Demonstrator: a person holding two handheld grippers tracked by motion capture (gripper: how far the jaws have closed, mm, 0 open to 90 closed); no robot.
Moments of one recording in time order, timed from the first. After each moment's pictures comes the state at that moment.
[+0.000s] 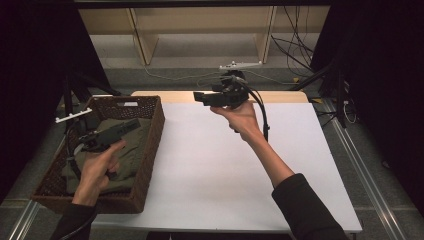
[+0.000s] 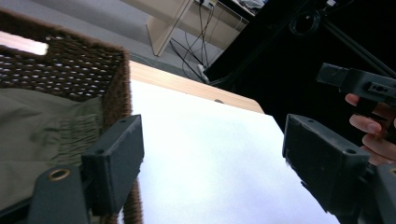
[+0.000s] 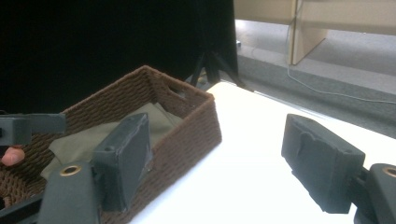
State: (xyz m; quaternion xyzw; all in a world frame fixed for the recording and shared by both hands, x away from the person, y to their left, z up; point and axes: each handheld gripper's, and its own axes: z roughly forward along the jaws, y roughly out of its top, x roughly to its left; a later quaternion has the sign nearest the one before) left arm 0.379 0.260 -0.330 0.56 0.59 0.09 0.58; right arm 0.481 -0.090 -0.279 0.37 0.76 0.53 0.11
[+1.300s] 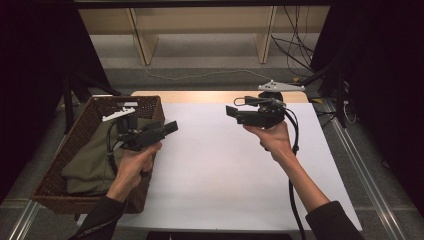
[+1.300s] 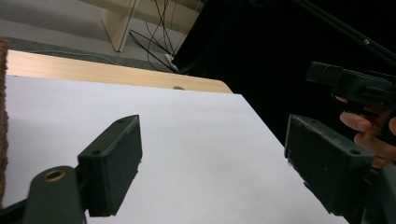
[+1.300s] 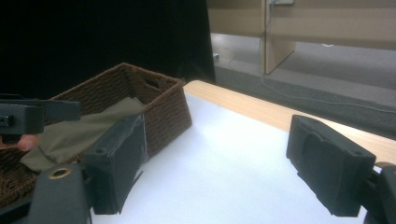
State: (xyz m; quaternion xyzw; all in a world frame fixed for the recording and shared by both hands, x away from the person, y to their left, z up) left arm 0.390 0.183 -0.340 0.62 0.51 0.08 0.59; right arm 0.435 -0.166 -0.300 0.38 0.73 0.54 0.16
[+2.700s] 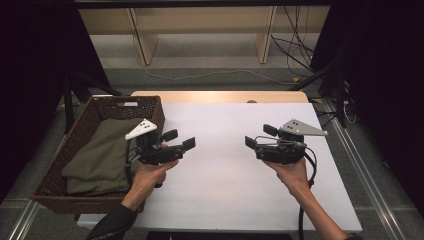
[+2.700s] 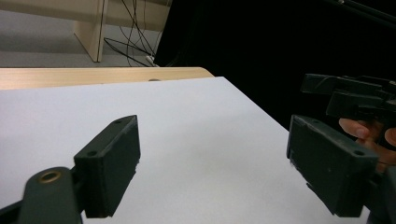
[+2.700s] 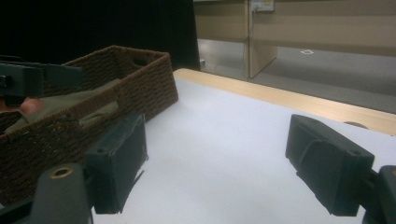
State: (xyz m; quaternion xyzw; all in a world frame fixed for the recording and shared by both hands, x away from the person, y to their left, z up) left arm 0.371 0.147 -0.365 0.67 0.43 0.11 0.60; right arm 0.372 -0.210 -0.358 0.38 0.72 0.55 0.20
